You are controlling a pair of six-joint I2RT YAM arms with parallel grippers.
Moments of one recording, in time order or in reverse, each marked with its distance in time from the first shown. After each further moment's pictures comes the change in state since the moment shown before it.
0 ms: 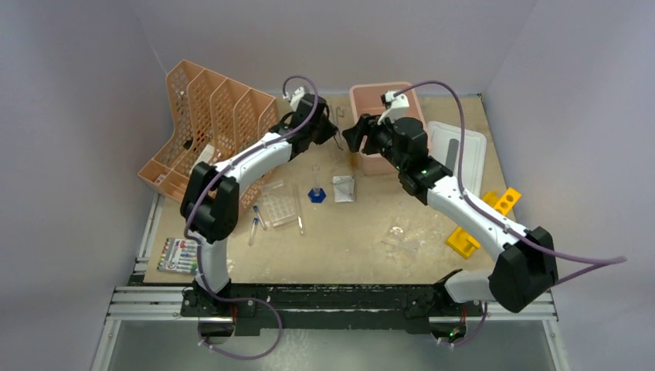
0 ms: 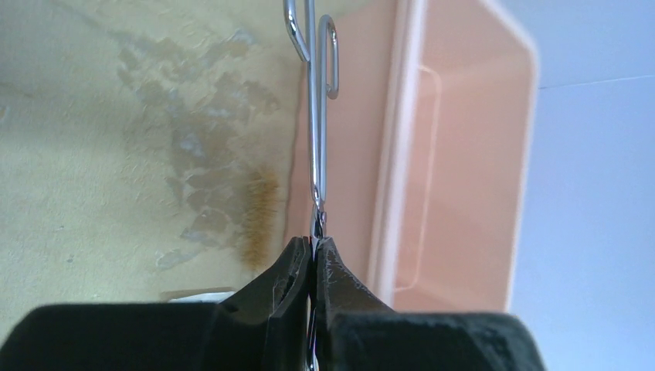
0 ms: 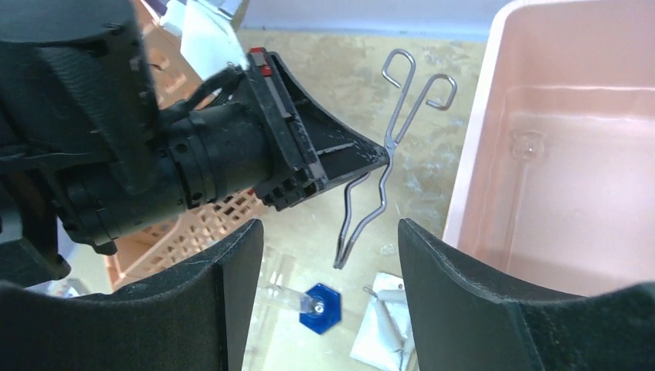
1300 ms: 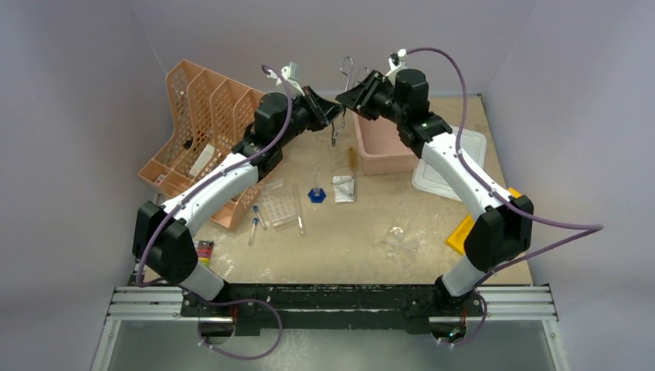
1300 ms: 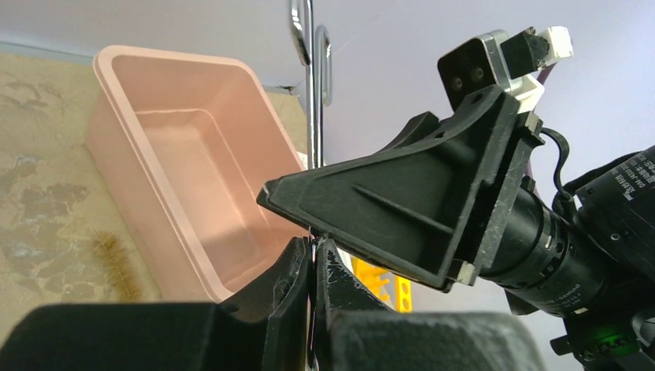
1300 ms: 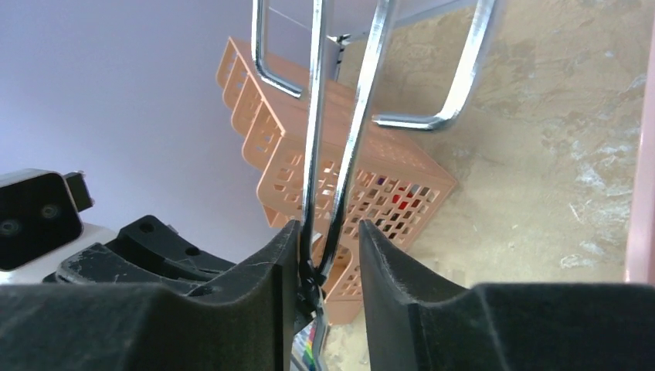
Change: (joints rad) left arm 0.000 -0.427 -0.266 0.416 0.292 0.248; right arm -0.129 0.241 0.454 -0.226 -0.290 0.522
